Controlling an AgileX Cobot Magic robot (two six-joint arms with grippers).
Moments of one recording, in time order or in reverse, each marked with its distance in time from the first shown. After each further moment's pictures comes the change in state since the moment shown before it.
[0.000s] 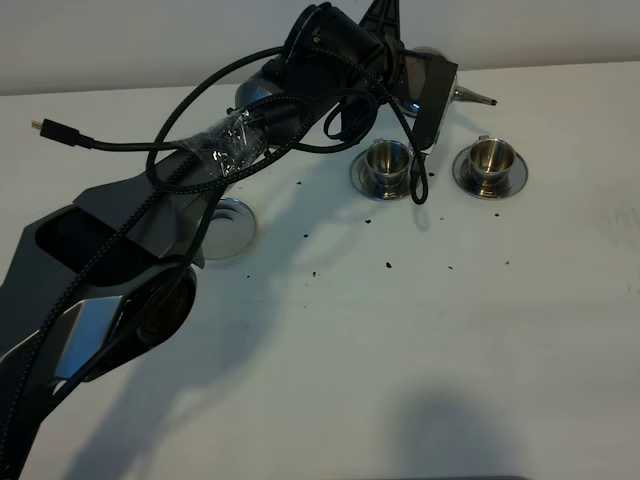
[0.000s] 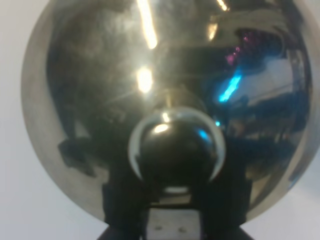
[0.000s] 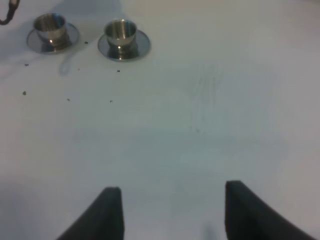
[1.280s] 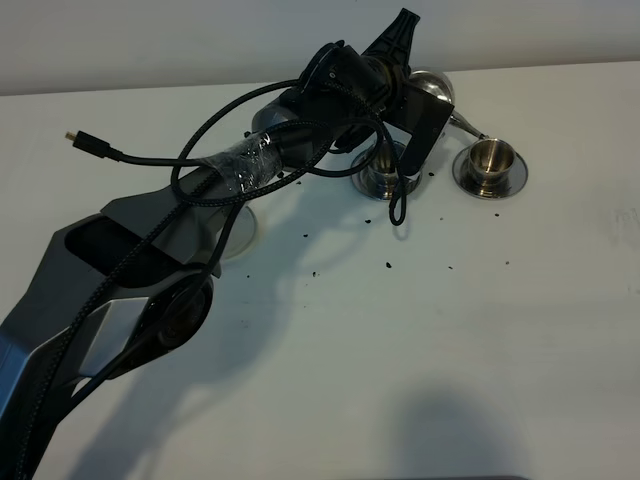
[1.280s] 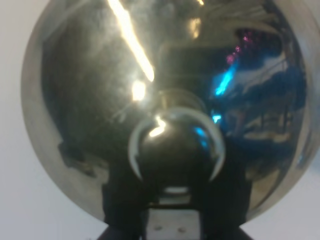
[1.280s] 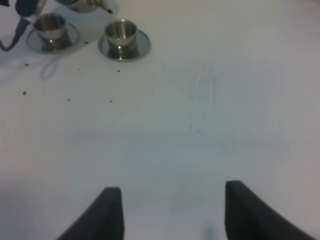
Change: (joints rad) left arm 0.000 0.077 0.002 0.107 -0.122 0.102; right arm 0.000 0.000 0.000 0.000 0.000 0.000
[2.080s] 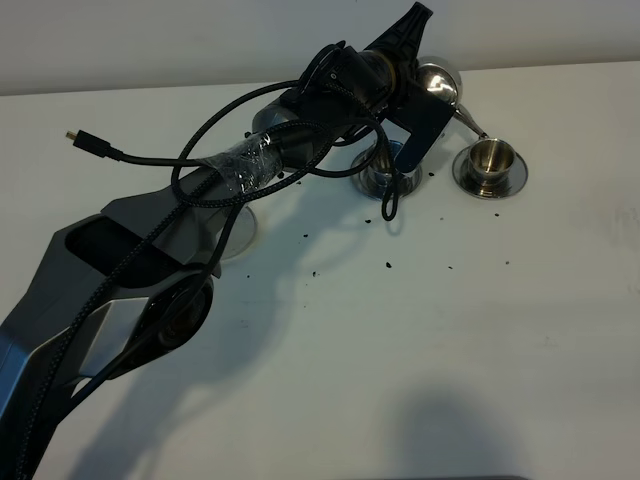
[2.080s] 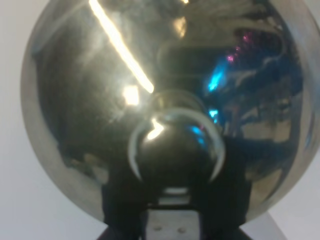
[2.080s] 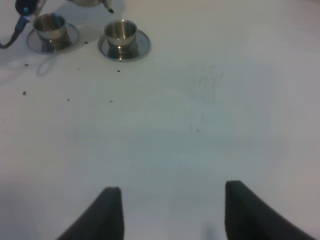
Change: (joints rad) left arm 0.000 0.000 0.000 0.026 -0.074 0.093; right arm 0.000 0.000 0.000 0.000 0.000 0.000
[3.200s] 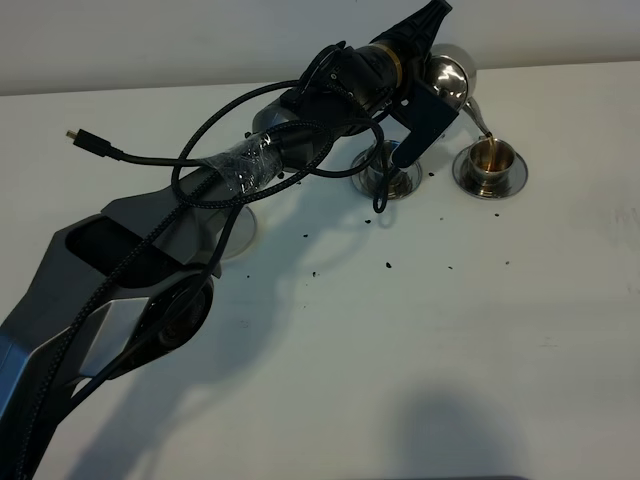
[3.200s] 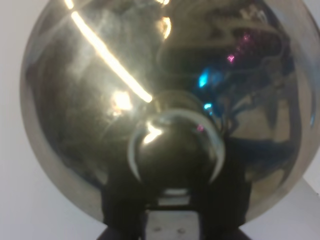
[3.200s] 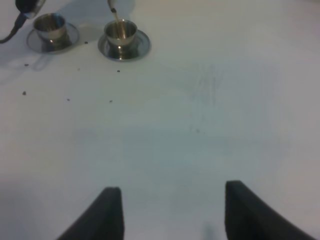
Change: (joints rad) left arm 0.000 0.000 0.000 0.000 -0.107 0.138; right arm 0.000 0.000 0.000 0.000 0.000 0.000
